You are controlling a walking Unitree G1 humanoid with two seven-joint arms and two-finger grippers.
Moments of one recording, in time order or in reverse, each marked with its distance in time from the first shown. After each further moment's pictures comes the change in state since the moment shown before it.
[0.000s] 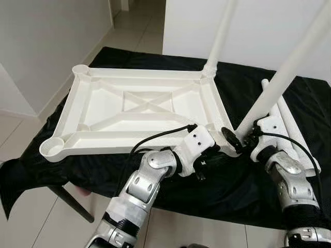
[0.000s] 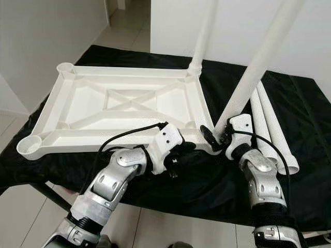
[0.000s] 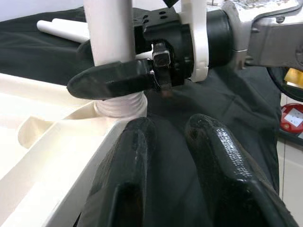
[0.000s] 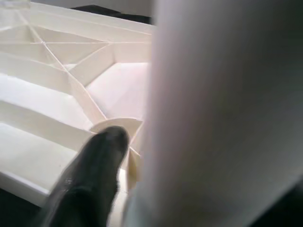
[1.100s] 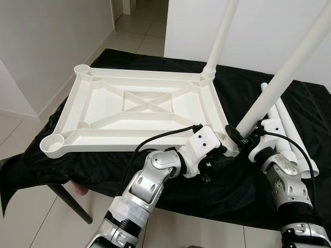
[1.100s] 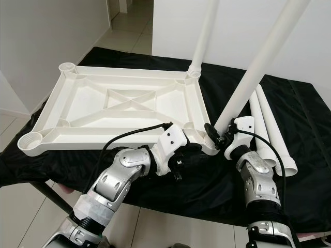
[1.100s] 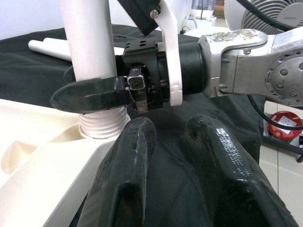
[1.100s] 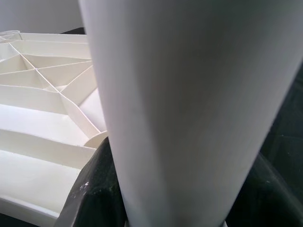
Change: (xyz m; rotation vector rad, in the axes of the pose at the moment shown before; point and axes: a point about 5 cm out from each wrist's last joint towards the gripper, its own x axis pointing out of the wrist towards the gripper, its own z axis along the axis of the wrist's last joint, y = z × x) left arm 0.006 -0.007 0.006 0.000 -0.035 -0.047; right arm 0.000 -0.001 -0.018 0.195 -0.008 -0.088
